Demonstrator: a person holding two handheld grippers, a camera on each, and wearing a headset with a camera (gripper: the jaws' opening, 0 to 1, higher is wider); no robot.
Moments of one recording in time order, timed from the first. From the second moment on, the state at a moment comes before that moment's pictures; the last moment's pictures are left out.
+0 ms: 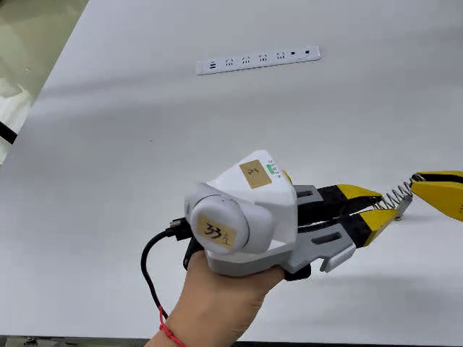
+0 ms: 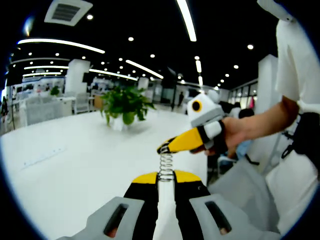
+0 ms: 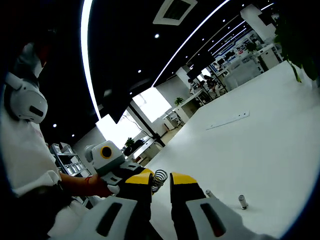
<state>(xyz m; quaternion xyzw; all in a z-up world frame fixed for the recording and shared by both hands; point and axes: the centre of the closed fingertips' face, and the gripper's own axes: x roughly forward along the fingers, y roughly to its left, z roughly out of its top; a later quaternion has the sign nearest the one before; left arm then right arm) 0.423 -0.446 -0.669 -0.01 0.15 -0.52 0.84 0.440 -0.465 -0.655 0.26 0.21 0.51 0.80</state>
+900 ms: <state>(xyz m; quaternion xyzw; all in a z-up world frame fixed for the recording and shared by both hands) 0.408 -0.450 -0.679 0.00 0.16 -0.54 0.83 0.420 -0.442 -0.647 0.12 0.23 0.57 0.78</state>
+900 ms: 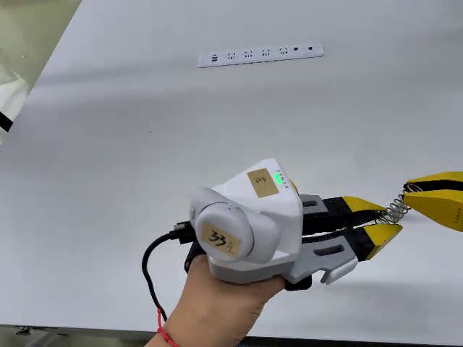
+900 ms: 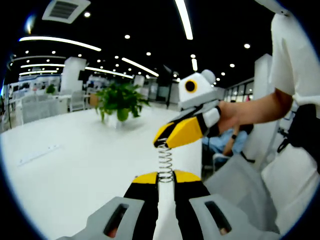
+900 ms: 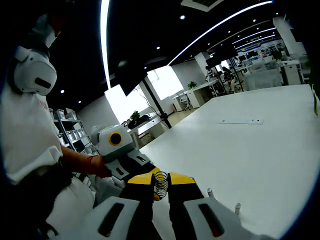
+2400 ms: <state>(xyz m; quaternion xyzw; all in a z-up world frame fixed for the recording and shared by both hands) 0.399 -0.453 -0.682 0.03 0.14 -0.57 0.81 0.394 -0.437 -0.667 -0.32 0.31 0.74 0.50</state>
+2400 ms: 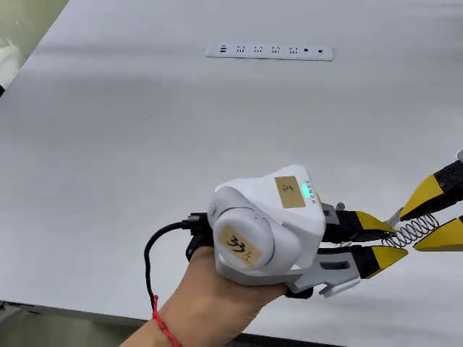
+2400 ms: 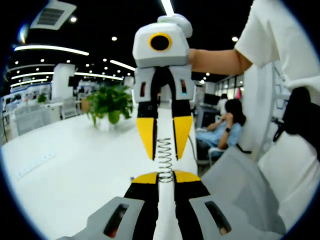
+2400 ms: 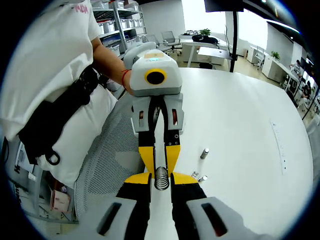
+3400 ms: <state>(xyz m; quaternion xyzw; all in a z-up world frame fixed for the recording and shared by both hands) 0.399 -0.442 -0.682 0.00 0.14 -0.56 0.82 0.396 -0.430 -0.672 -0.33 0.33 0.74 0.49</state>
